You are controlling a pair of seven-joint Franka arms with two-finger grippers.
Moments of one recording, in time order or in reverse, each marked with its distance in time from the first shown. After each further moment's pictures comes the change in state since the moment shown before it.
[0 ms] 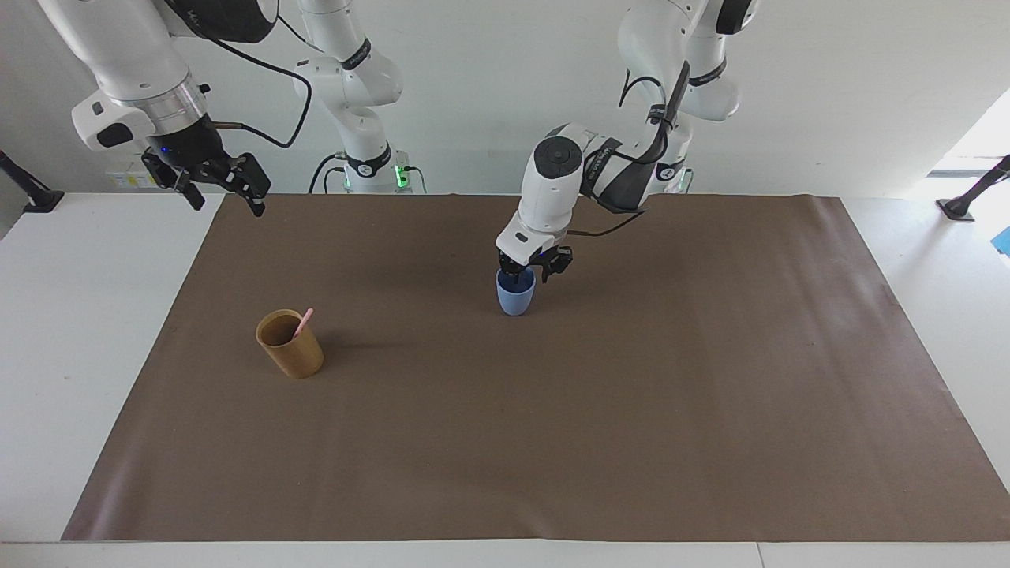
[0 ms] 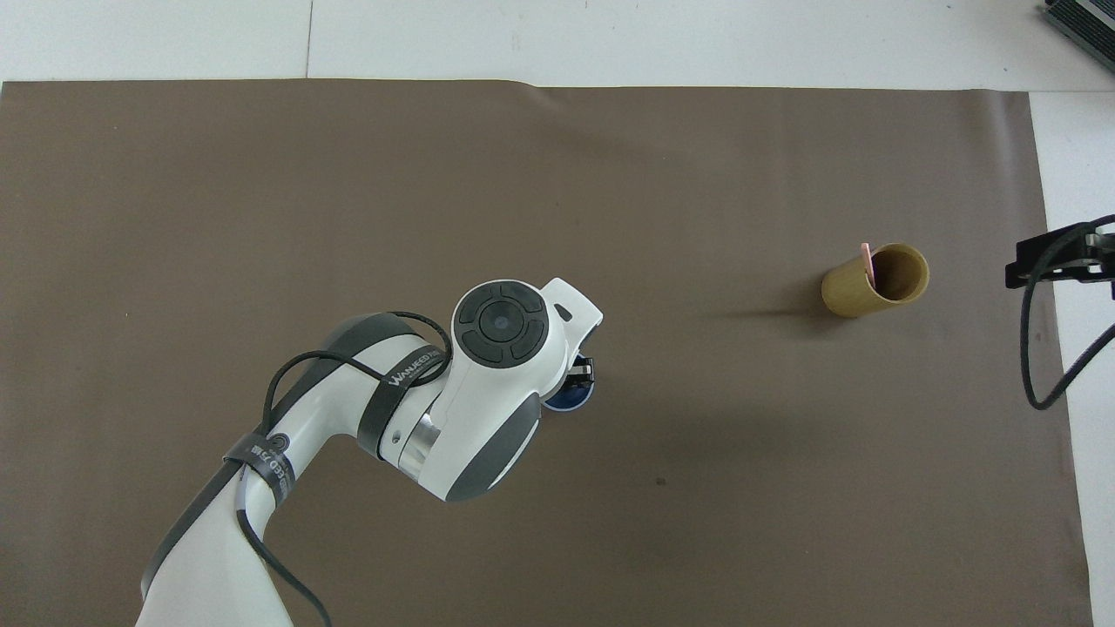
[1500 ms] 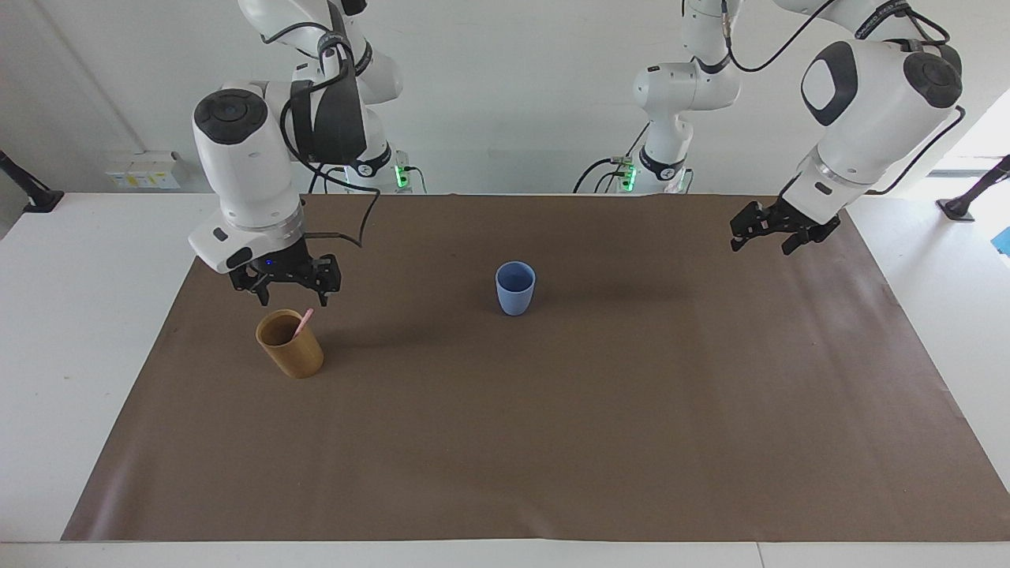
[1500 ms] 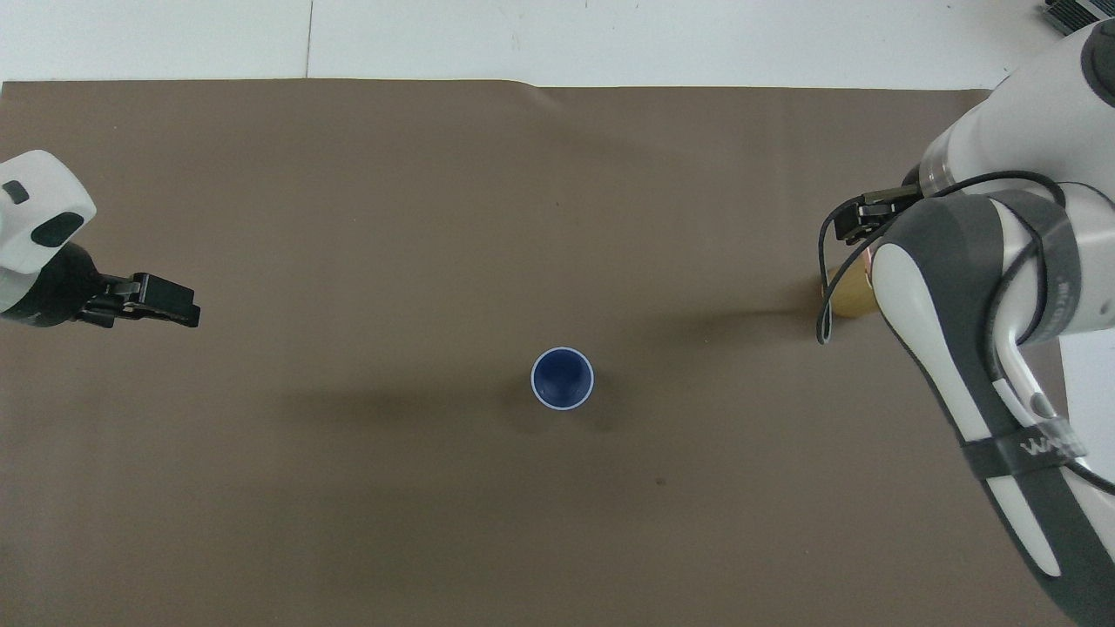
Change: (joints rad) left arm 0.667 -0.285 0.034 0.072 0.029 -0.413 0.734; right arm 0.162 0.216 0.004 -0.073 -0.125 0.307 -0.001
